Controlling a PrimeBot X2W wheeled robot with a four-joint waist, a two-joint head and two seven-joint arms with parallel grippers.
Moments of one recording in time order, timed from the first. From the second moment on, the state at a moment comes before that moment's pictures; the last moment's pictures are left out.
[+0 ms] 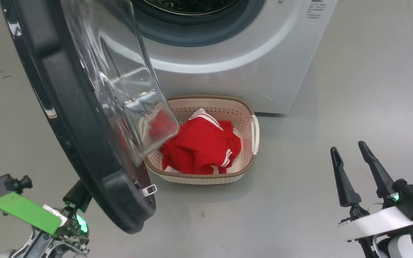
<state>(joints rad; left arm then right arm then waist) -0.02 0.11 -0.01 -0.13 -1.70 -0.12 0.52 0.06 -0.21 0.17 -0.04 0.39 0.09 -0.23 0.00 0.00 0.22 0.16</state>
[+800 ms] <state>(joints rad) -0.12 0.07 -0.04 -0.01 -1.60 -0.12 0.43 0.00 -0.17 0.21 0.03 0.40 0.10 -0.24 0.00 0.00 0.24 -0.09</state>
